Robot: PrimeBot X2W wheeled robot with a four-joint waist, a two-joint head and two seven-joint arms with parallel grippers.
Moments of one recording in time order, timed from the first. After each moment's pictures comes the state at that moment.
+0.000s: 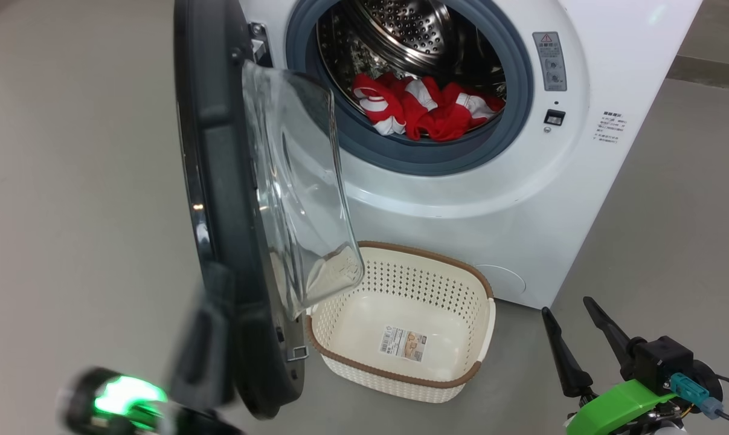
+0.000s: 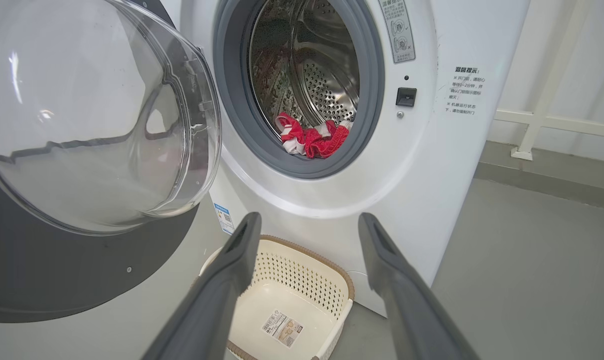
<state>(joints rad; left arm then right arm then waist) 0.01 0.04 -0.17 -0.39 -0.27 -0.04 -0.26 -0.05 -0.12 0.09 0.34 0.28 0.12 -0.25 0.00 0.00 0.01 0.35</state>
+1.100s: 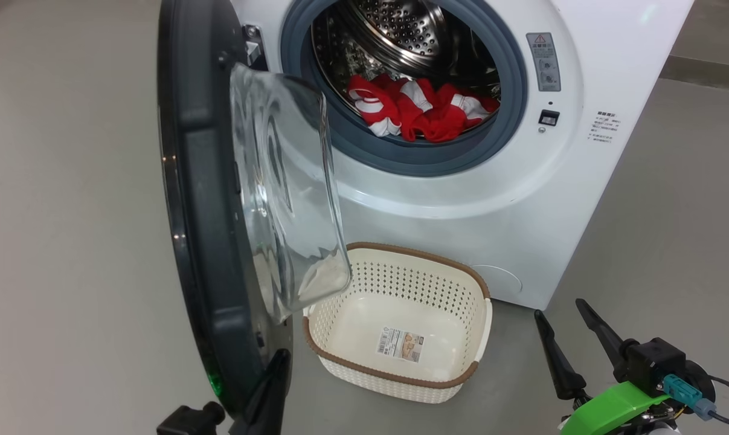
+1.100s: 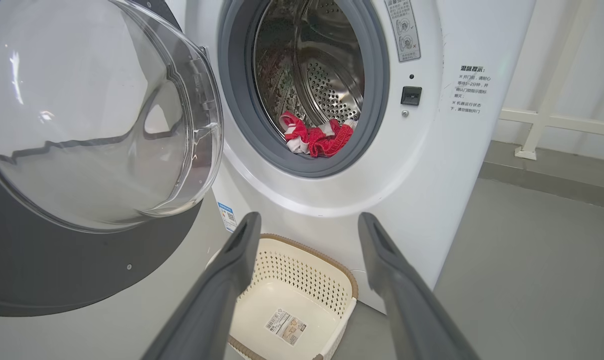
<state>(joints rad) -0.02 0.04 -0.27 0.22 -0.40 -0.06 -0.26 -0.05 -0.12 0.11 0.34 0.28 0.12 -0.25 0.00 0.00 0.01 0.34</state>
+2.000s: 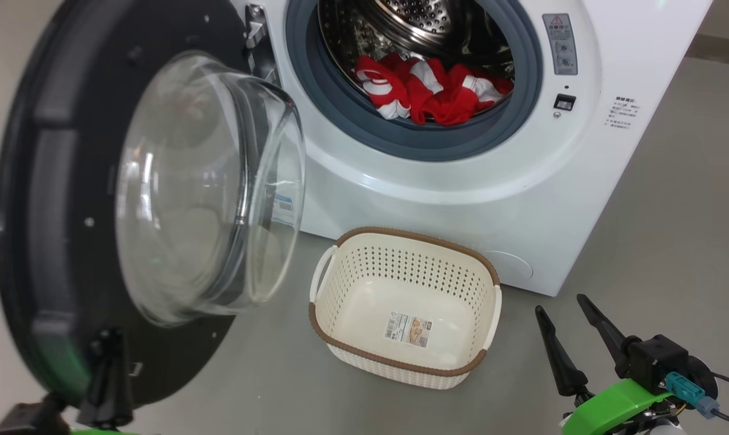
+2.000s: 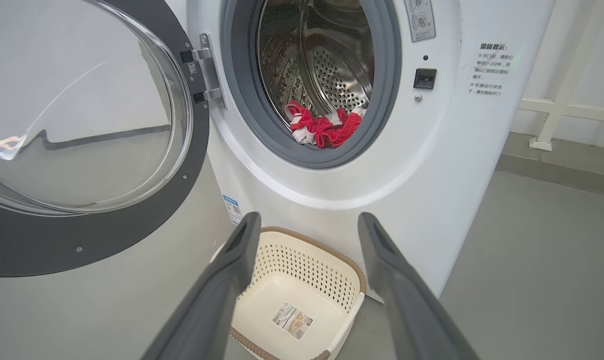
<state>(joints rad) -0.03 0.08 0.11 0.23 -0.33 -0.06 -0.26 -0.05 -0.12 0.11 0.32 0.28 0.12 -0.25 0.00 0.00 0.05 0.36</state>
